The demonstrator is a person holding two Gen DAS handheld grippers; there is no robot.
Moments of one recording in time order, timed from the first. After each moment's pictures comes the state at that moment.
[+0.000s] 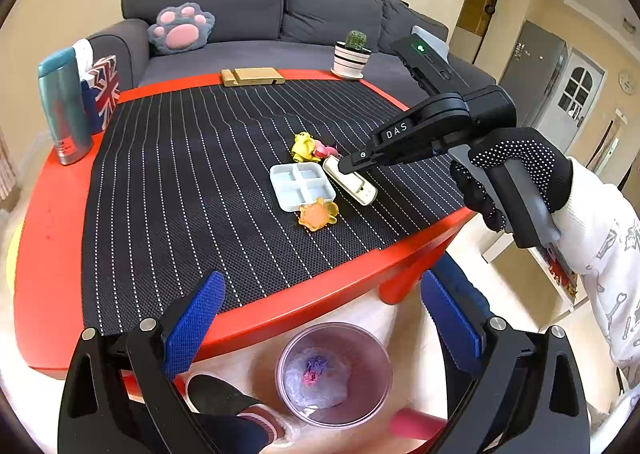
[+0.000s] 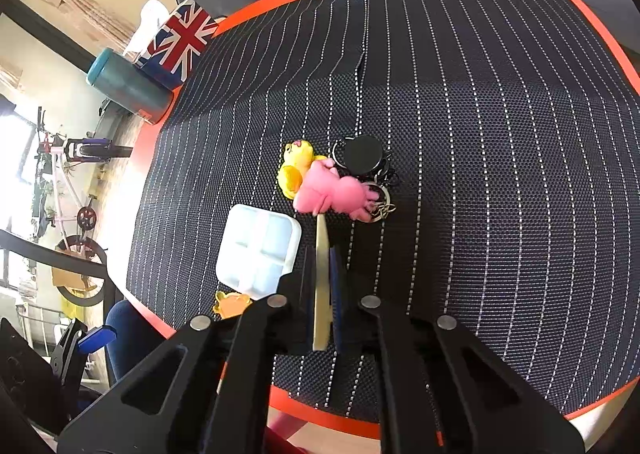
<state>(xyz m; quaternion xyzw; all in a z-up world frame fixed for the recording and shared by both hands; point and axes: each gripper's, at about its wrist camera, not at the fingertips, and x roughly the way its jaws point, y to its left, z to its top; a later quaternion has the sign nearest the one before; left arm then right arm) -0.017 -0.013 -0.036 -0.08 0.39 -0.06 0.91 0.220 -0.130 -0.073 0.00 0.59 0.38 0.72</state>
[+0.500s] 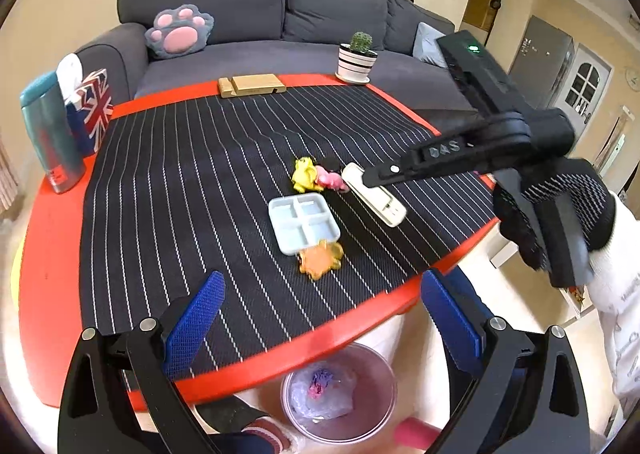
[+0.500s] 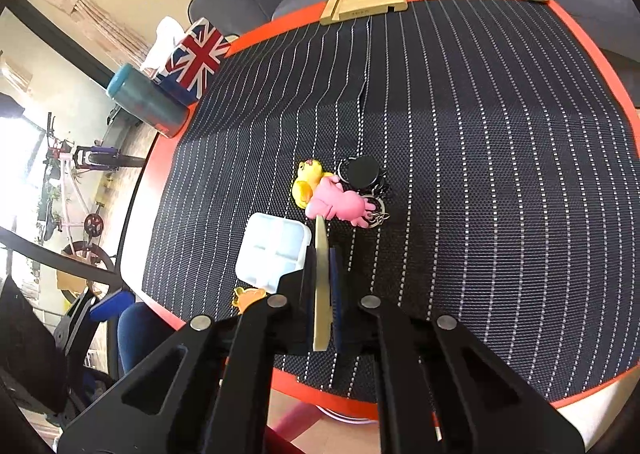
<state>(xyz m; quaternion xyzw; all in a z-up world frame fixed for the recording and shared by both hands) 0.031 -0.015 -0.022 -0.07 0.41 -0.05 0.91 0.216 -0.150 -0.044 0.02 0.56 0.39 0.73</state>
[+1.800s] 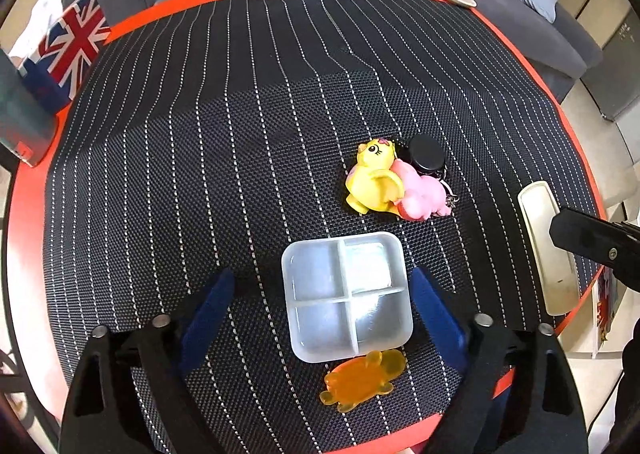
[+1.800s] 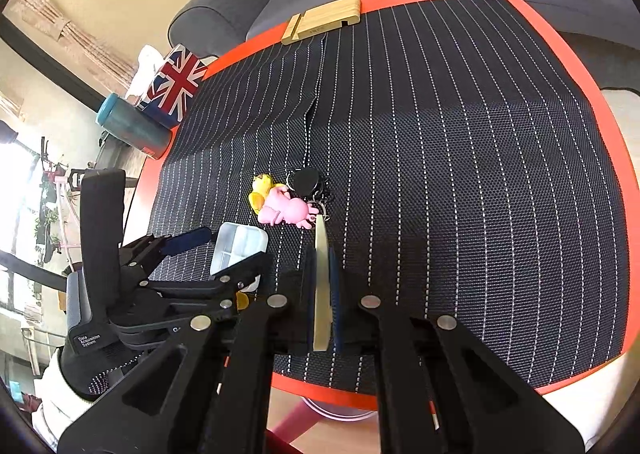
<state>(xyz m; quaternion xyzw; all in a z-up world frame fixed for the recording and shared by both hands) 0.165 -0.013 -0.086 -0.10 0.58 0.07 0.81 0.231 -0.189 -0.042 0.04 0.57 0.36 0.74</state>
